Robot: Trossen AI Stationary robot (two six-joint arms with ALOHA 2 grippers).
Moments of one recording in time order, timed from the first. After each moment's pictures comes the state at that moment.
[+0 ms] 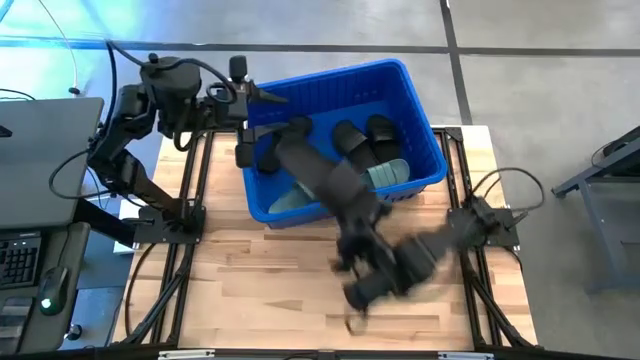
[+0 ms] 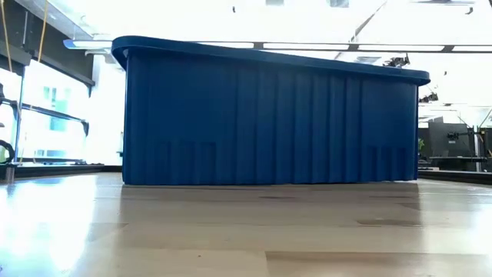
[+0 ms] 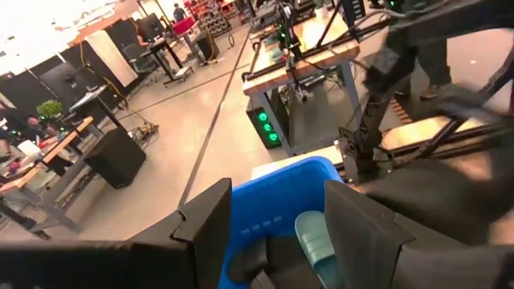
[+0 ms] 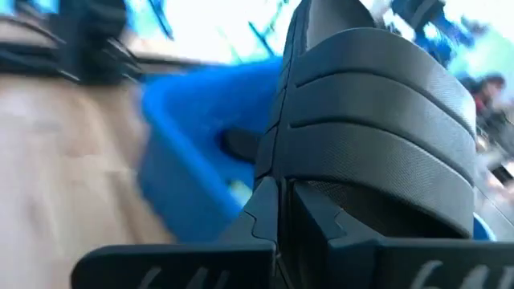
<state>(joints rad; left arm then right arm) 0.20 1.51 2.30 -1.01 -0.14 0.43 0.58 2.05 2.35 -1.53 1.17 0.66</state>
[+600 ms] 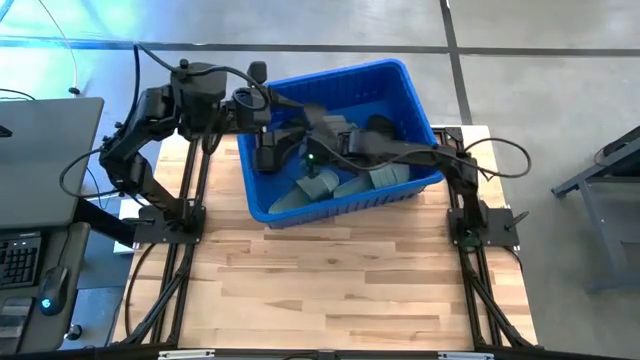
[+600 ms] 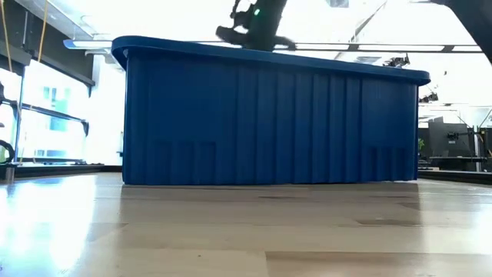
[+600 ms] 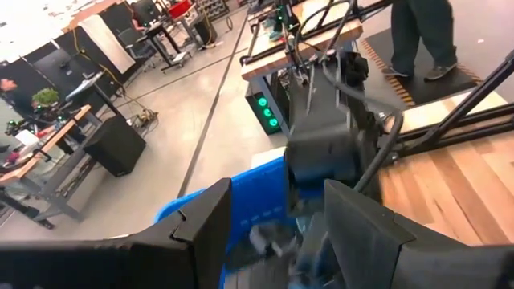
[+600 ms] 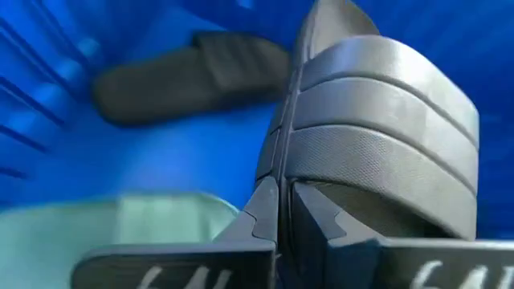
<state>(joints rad) 0.20 1.58 2.30 -0.99 -0.16 0.44 -0.13 2.04 2.08 -1.12 0.62 0.54</state>
